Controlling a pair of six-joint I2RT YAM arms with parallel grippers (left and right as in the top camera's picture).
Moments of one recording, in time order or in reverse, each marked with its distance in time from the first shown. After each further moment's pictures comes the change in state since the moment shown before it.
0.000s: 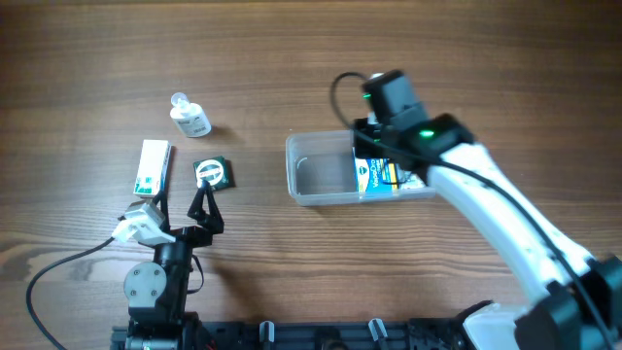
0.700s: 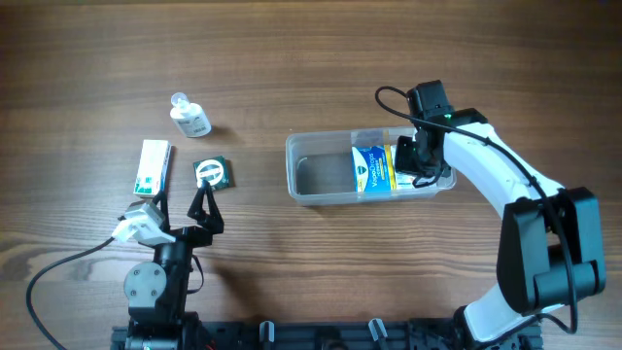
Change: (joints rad) left arm 0.000 0.000 0.000 0.000 0.000 0.000; right arm -0.246 0.240 -0.135 0.002 -0.014 -0.061
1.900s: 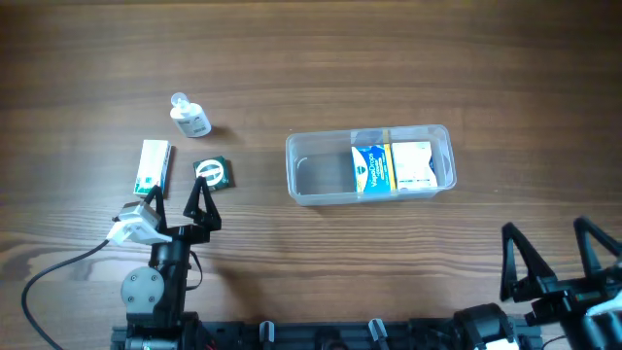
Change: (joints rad) left arm 0.000 0.001 -0.001 0.088 -0.011 0.000; right arm 0.000 -1.364 0.208 -0.353 0.028 -0.105
